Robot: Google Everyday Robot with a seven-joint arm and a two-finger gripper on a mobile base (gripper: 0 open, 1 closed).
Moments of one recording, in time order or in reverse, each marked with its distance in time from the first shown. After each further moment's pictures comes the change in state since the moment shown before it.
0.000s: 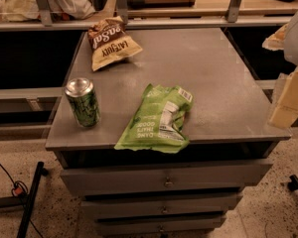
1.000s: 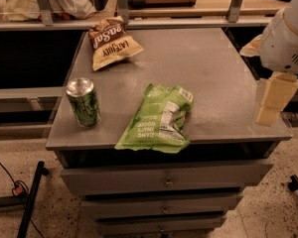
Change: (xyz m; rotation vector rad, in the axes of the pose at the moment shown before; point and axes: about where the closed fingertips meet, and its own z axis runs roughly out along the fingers) arm -0.009 -0.018 0.041 -0.060 -0.001 -0.129
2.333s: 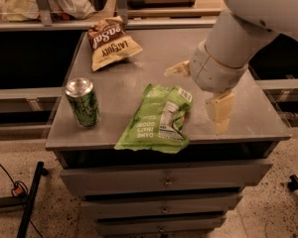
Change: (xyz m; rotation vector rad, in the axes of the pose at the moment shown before) arm -0.096 0.009 0.077 -0.058 -0.115 -0.677
